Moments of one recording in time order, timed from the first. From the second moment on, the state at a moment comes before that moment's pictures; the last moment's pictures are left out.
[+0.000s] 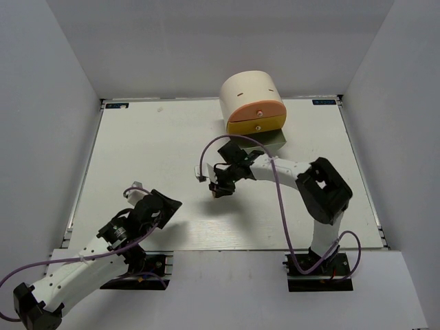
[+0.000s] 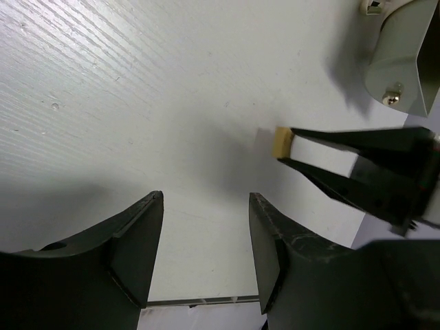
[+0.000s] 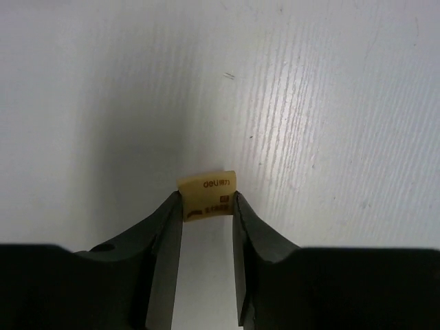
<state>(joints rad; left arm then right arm) -0.76 0.49 0.37 -0.63 -0.36 -1.42 0.81 1.89 1.24 -0.41 -0.57 -0.85</state>
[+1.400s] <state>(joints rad) -0.76 0.53 0.33 -0.52 -0.36 -1.40 0.49 1.57 1.11 -0.09 -0.21 -0.11</state>
